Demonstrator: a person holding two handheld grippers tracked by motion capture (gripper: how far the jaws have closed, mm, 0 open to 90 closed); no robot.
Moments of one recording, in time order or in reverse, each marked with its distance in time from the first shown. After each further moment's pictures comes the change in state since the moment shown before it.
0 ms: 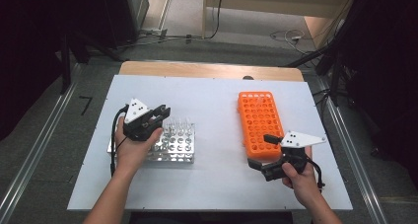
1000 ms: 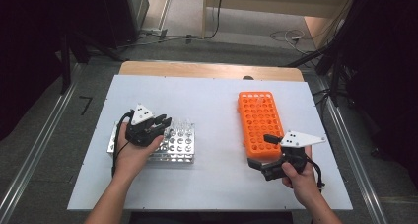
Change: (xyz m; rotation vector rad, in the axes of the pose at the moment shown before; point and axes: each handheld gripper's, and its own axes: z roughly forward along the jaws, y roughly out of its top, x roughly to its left) left arm -0.004 -0.012 0.002 0.155 -0.001 -0.017; right arm -0.001 0.000 0.001 0.002 -0.002 0.003
